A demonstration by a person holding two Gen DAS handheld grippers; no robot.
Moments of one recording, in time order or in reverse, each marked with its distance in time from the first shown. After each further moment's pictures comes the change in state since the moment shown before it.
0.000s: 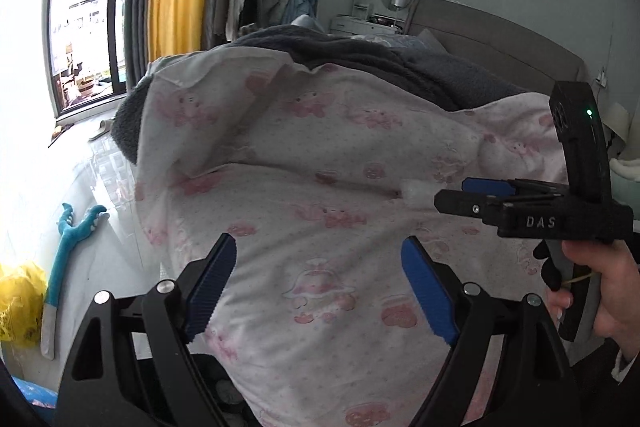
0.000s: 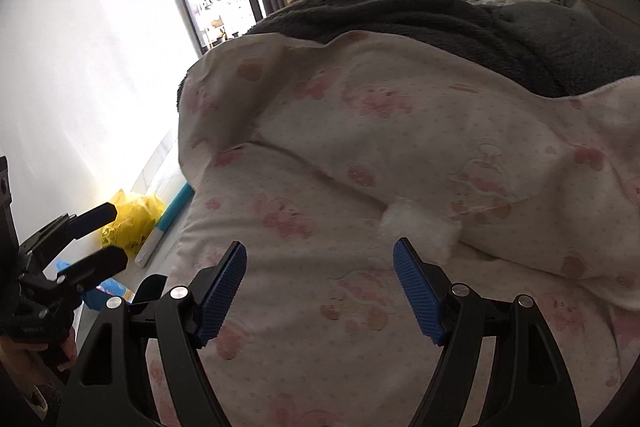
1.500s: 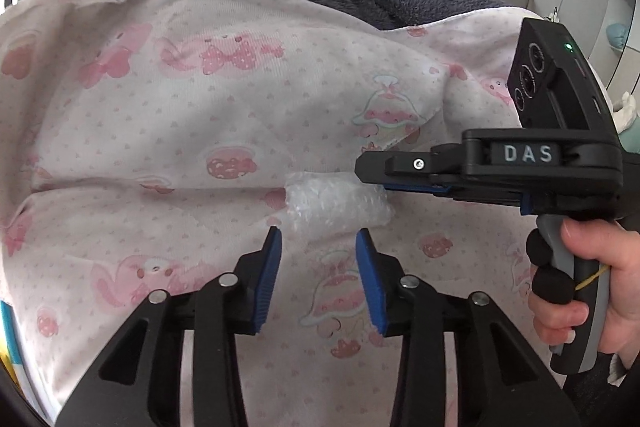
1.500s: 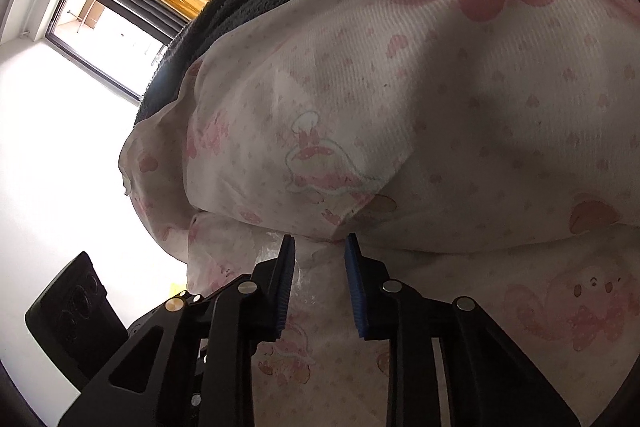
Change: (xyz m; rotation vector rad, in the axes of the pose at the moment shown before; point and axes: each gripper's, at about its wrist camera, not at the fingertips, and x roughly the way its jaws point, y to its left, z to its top) left arm 0.161 -0.076 0.028 0.118 0.249 -0.272; right arm 0.032 -0.118 0.003 0.521 0.059 0.179
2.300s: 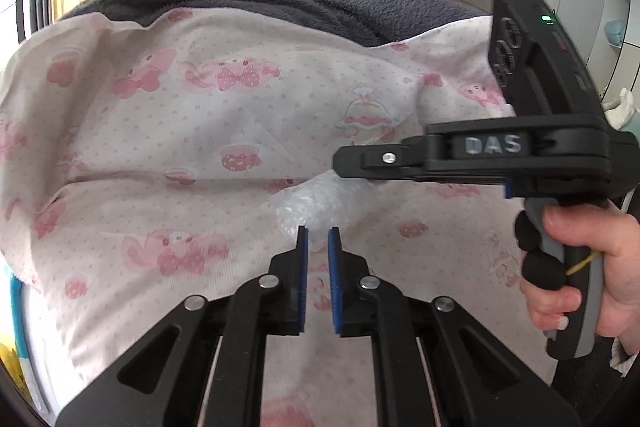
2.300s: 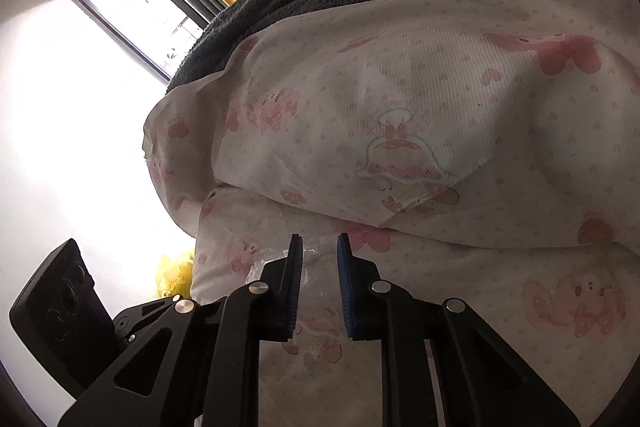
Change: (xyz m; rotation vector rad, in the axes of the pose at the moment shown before) left arm -0.043 -0.020 -0.018 0.020 -0.065 0.053; right arm -0.005 0.046 -0.011 -0.150 0.018 -0.001
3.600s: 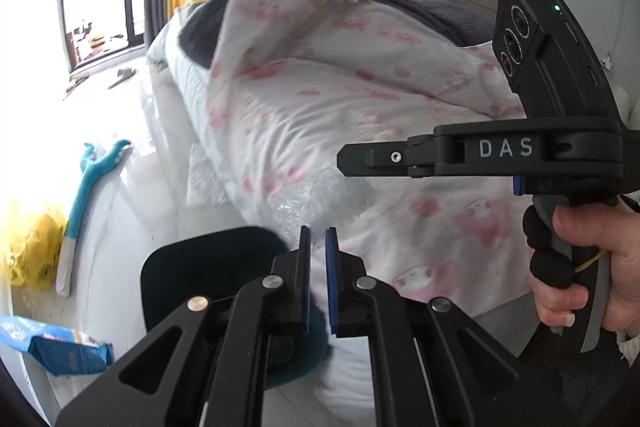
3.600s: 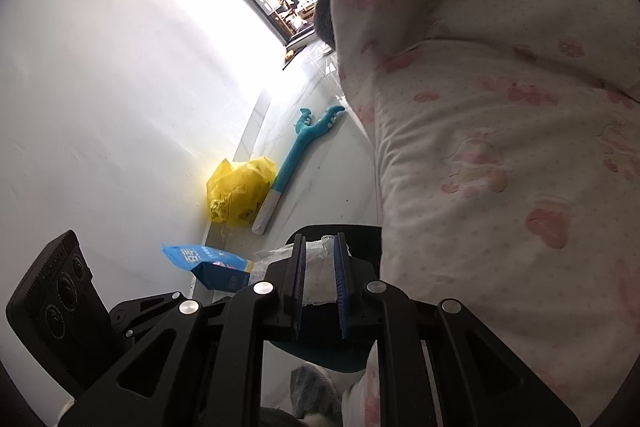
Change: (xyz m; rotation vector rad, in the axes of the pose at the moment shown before) left arm -0.191 0.079 -0.178 -0.217 -0.008 0.232; right arm 0.066 0.202 -0.162 -0.251 0.206 0.149
